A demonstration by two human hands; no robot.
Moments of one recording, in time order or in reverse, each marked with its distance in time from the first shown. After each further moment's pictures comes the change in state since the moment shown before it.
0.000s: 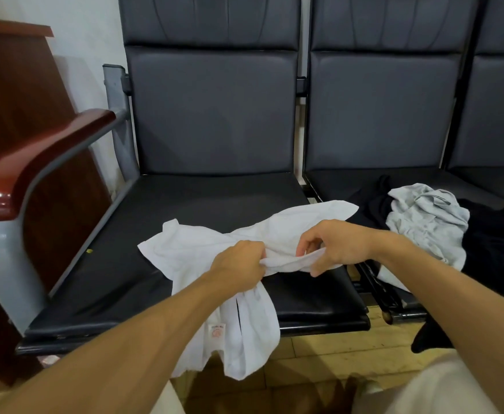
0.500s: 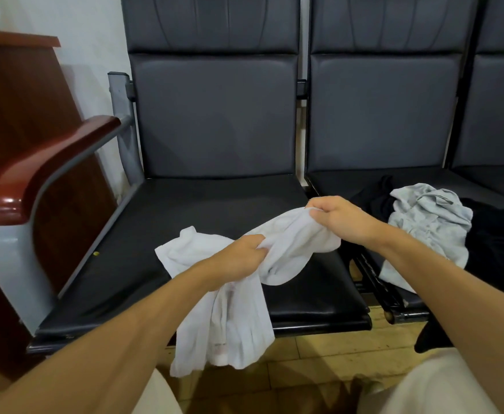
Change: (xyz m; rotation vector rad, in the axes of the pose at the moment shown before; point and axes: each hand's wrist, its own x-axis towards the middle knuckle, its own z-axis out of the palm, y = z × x) left_hand -0.008 -0.003 -0.022 -0.567 -0.143 -0.012; right_hand -0.001 -0.004 -0.010 0.423 0.427 0.000
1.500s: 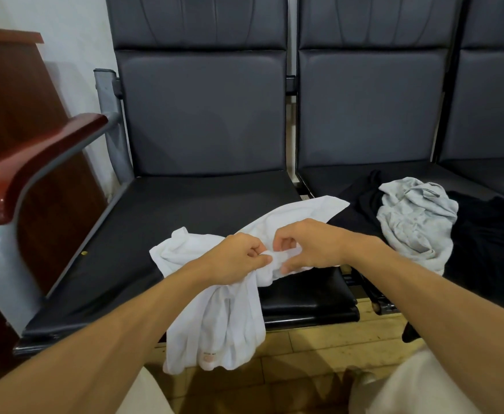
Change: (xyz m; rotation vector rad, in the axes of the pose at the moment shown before) left_hand -0.008 0.006 0.006 0.168 0.024 0.175; right_hand -0.011 0.000 0.028 -0.452 -0.342 -0.097
